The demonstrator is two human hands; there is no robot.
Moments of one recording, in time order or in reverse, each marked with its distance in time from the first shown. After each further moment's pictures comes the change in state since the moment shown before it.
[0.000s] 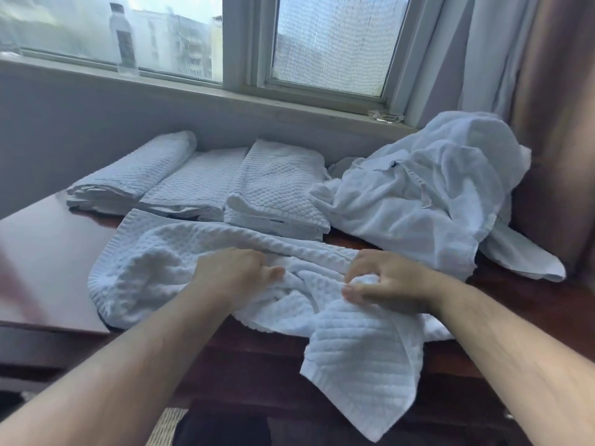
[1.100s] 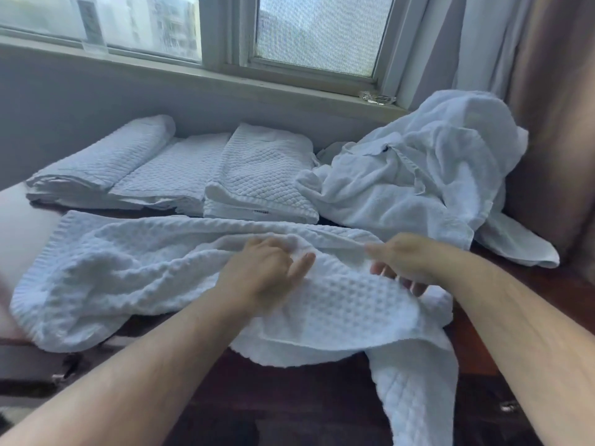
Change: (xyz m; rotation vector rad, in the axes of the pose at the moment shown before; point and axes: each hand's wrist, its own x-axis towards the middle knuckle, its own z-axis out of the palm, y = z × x) left_hand 0.005 0.051 0.020 -0.132 0.011 0.229; right_hand 0.010 0.023 -0.026 0.070 -0.046 0.626
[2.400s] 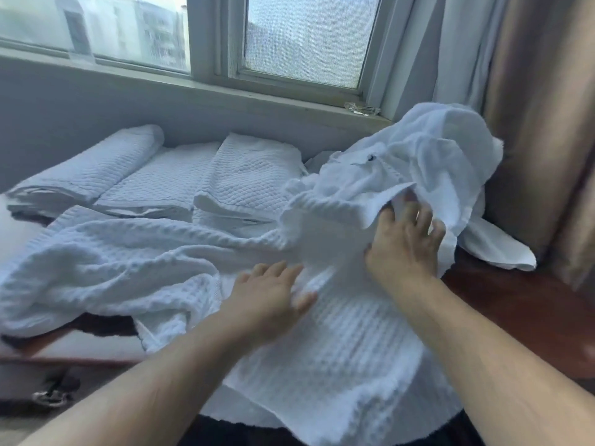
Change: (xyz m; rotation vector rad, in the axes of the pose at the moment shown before) left_hand -0.002 0.010 0.028 0.049 -0.081 -0.006; right_hand 0.014 -0.003 0.025 -0.544 0.870 0.045
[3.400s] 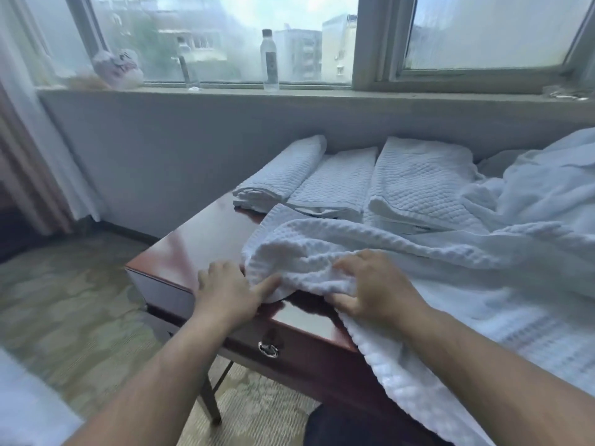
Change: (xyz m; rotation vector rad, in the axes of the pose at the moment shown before) left_hand -0.153 -0.205 -0.074 -0.064 0.409 -0.846; right_hand -0.080 -0.226 -0.019 0.713 -0.363 -0.804
